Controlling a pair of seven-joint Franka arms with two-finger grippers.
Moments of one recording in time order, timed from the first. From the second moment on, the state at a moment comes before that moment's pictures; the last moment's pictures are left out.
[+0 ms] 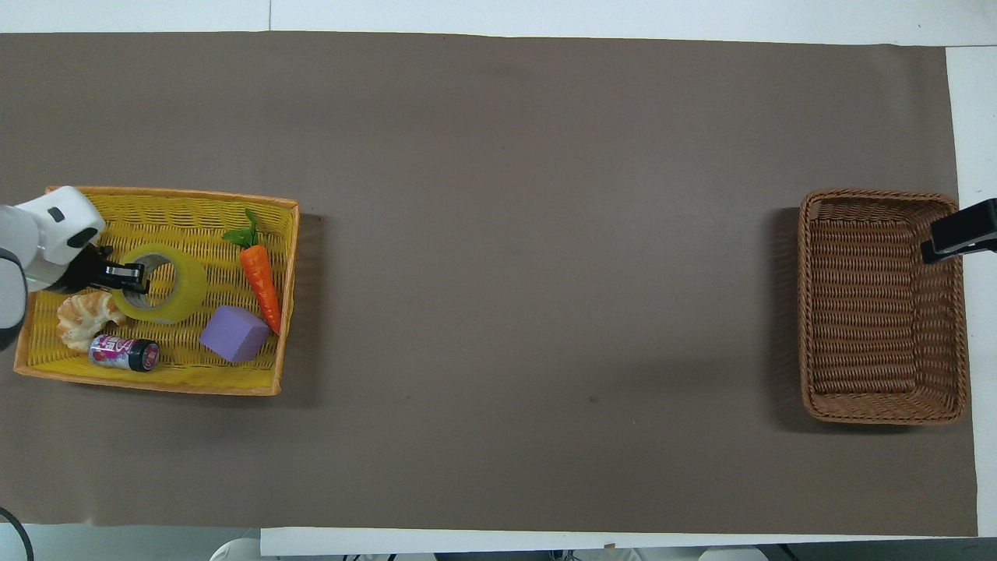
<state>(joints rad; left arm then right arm) 0.12 0.05 -0.04 -2.08 -0.06 1.99 0.21 -0.02 -0.01 -0.08 -1.55 -0.03 1.37 -0.08</state>
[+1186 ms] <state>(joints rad) -0.46 0.04 -0.06 -1.79 -0.35 1.96 -0.53 -0.06 -0.04 -0.08 -1.64 0.56 1.40 -0.21</state>
